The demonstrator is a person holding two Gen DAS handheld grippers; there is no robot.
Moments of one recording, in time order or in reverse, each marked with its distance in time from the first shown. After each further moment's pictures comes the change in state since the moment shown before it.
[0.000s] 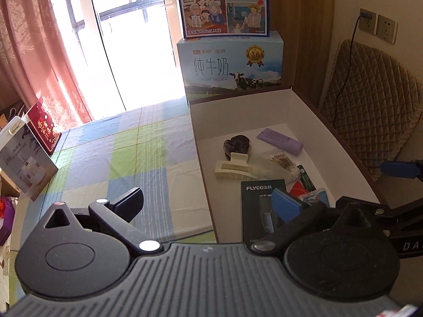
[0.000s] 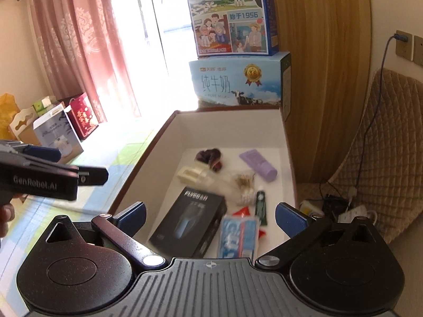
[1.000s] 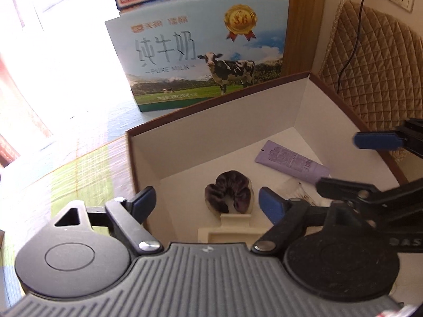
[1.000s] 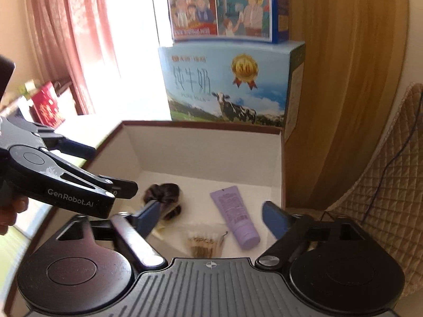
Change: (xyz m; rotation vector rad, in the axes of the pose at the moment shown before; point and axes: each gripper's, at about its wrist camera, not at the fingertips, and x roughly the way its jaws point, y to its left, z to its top) left arm 0.197 -0.018 0.094 0.142 0.140 -0.118; right arm 0.147 -0.071 0.080 -0.083 0.041 0.004
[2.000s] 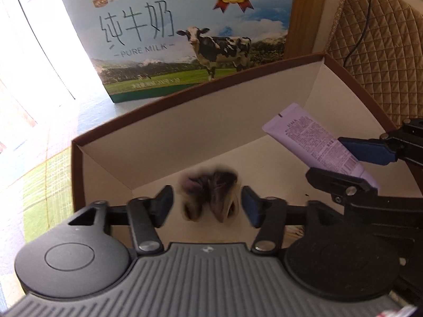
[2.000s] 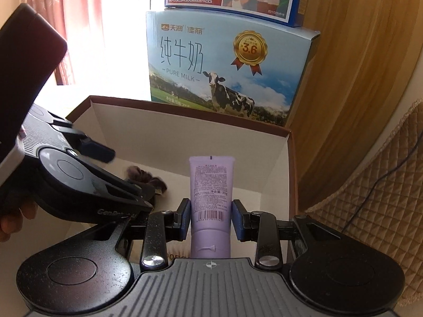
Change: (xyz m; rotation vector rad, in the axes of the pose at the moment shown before) left arm 0.074 -0.011 0.025 0.017 0.094 -0.034; right arm 0.068 0.005 0.021 -0.111 0.120 -0.133
